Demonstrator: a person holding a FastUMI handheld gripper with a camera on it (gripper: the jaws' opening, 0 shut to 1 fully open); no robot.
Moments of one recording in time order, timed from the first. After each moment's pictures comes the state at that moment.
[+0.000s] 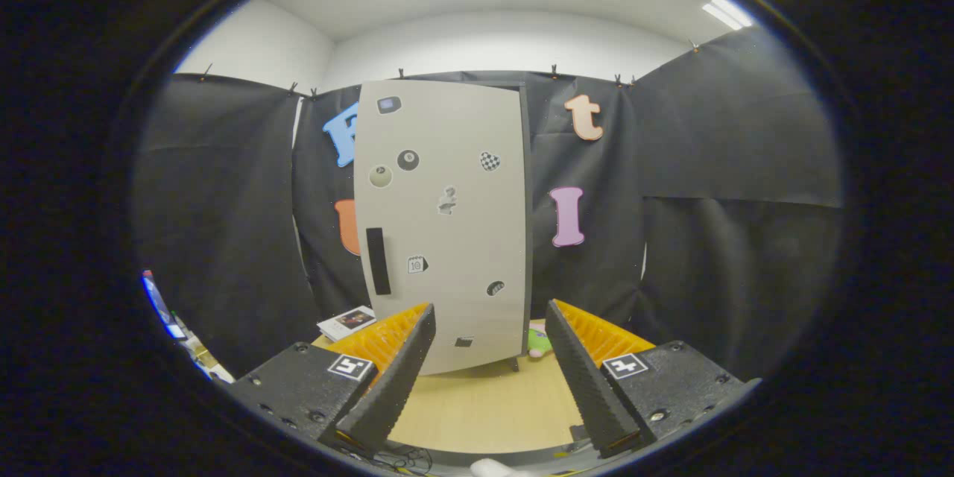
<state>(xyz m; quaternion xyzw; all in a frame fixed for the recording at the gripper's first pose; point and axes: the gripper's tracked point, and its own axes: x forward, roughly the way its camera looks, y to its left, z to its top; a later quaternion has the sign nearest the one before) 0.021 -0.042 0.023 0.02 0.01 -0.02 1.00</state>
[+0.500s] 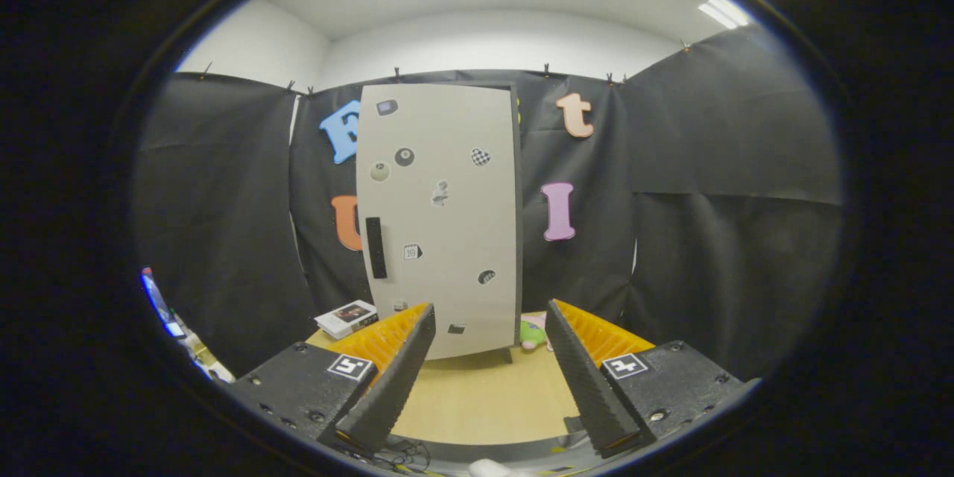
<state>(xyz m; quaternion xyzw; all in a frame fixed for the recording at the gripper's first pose) -0.003 -0.049 0.010 0.02 0.01 -0.03 1.00</state>
